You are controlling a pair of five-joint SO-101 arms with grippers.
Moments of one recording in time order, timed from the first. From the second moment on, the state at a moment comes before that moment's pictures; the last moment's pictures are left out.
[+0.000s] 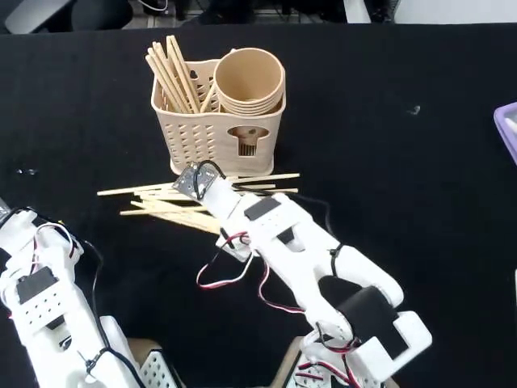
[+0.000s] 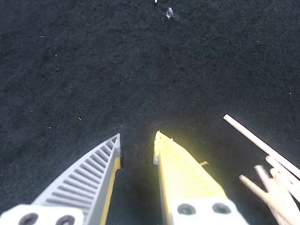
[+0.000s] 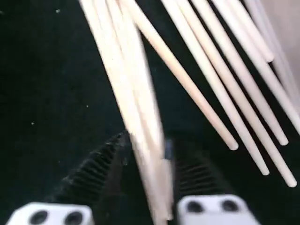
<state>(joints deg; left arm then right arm) -42.1 -58.8 78.1 33.8 9.5 -33.1 -5.1 47.3 41.8 25.8</state>
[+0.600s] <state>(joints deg) -42.1 -58.8 78.1 33.8 9.5 -34.3 -22.7 53.7 46.1 25.6</state>
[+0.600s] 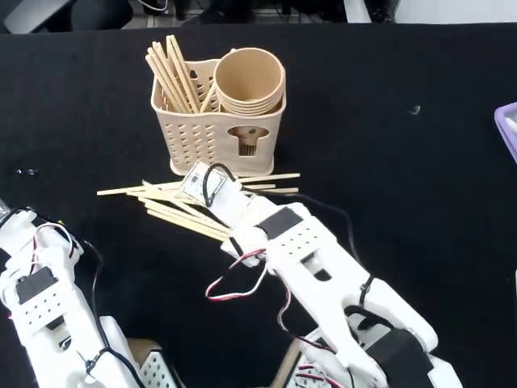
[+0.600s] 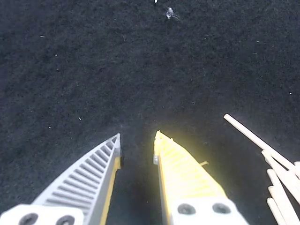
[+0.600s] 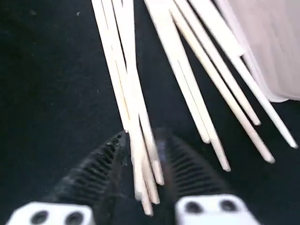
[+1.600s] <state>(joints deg) -42.1 -58.8 78.1 33.8 9.5 -39.2 -6.6 45.4 50.2 30.1</state>
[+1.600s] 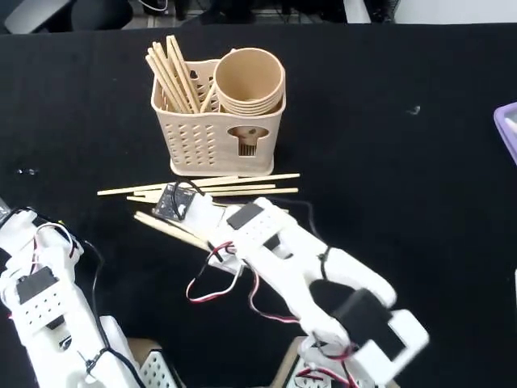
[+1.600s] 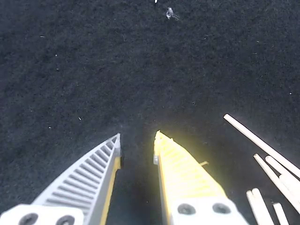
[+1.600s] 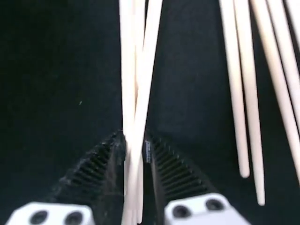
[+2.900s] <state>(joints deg) -42.1 -58.8 78.1 33.8 9.5 -45.0 -11.9 53.9 41.8 24.3</state>
